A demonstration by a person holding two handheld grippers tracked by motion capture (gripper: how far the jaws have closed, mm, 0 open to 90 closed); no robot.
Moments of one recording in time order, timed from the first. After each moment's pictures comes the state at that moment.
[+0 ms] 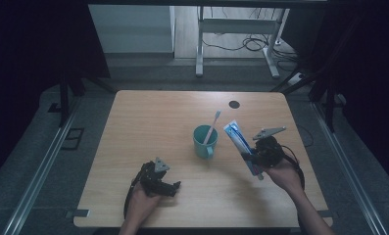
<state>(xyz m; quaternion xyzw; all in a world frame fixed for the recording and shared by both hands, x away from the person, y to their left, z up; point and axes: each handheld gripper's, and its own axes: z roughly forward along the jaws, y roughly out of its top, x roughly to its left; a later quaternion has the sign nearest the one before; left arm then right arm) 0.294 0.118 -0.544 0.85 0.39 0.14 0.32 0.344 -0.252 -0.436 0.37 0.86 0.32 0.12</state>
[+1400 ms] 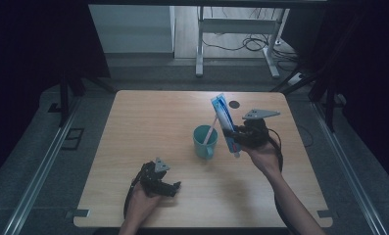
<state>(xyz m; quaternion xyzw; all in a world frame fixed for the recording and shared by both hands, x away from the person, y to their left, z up) 0.294 0.118 -0.544 0.85 0.39 0.14 0.33 0.372 -0.205 -0.398 0.35 0.80 0.46 0.14</state>
